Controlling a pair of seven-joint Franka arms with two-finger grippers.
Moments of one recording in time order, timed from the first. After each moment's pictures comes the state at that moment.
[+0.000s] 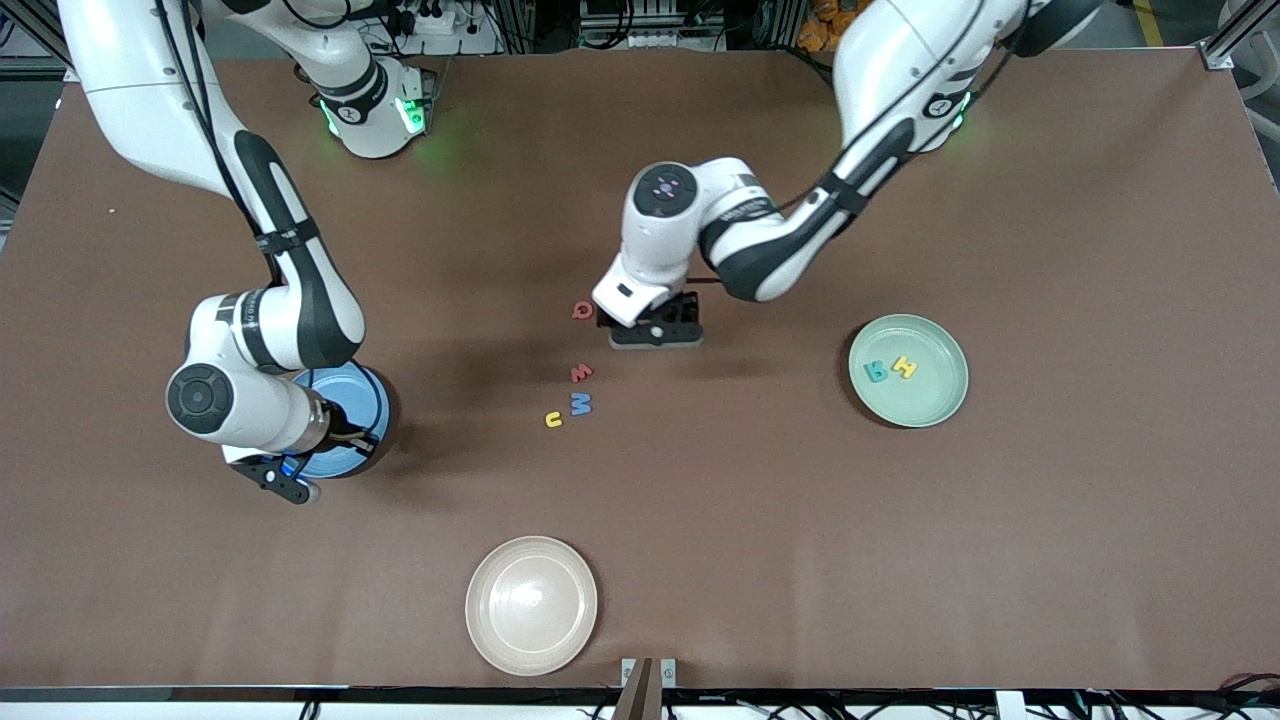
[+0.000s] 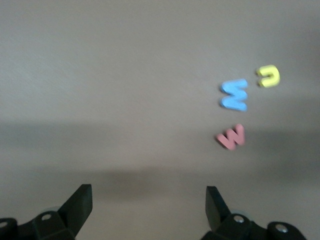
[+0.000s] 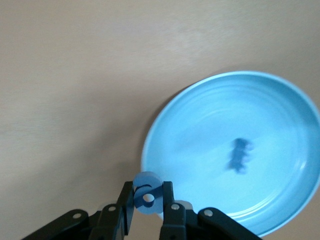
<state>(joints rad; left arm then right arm) -0.45 0.70 -0.52 -1.63 0.48 2.32 -1.22 0.09 0.58 0.02 -1.70 -0.01 2.17 0.56</state>
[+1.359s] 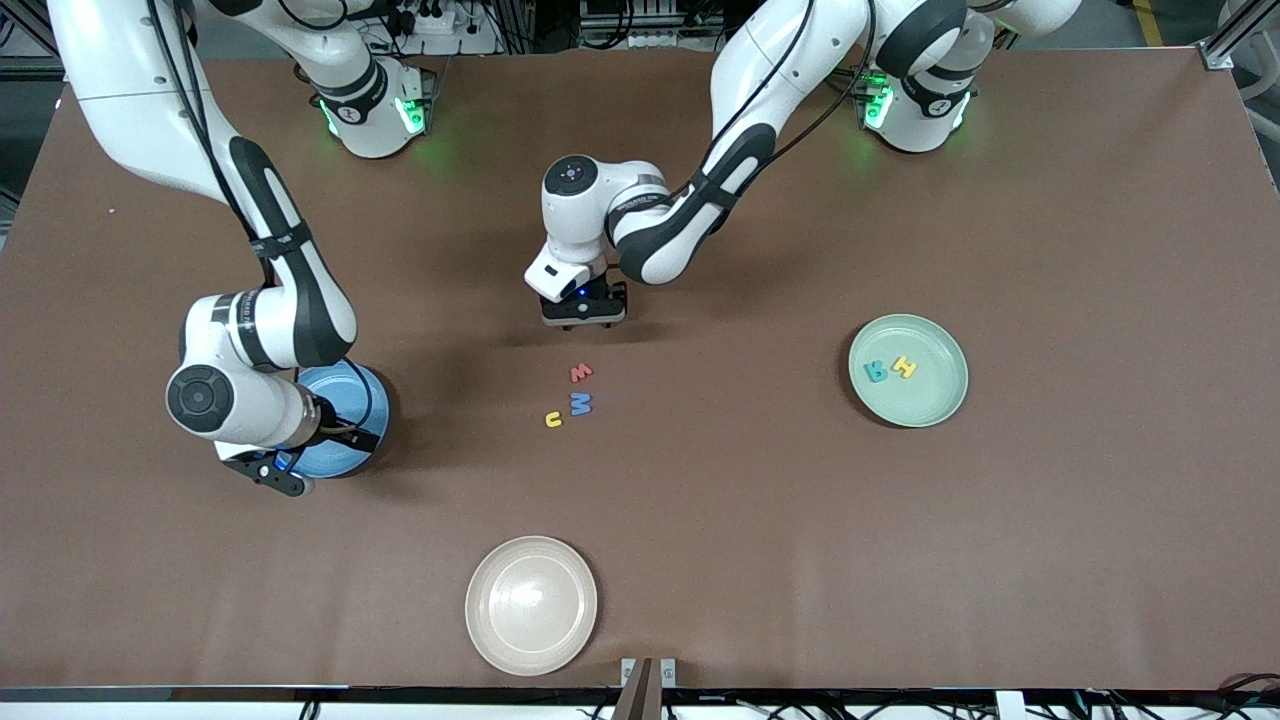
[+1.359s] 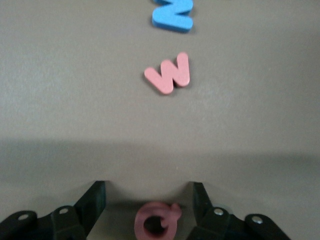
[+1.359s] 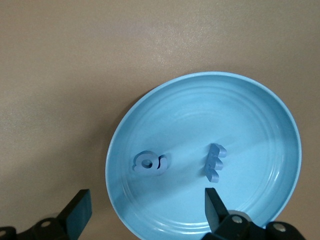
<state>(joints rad) -0.85 0.92 -0.23 -1.42 0.44 2.40 -1.39 0.07 0.58 0.03 -1.74 -0.05 2.18 0.54</state>
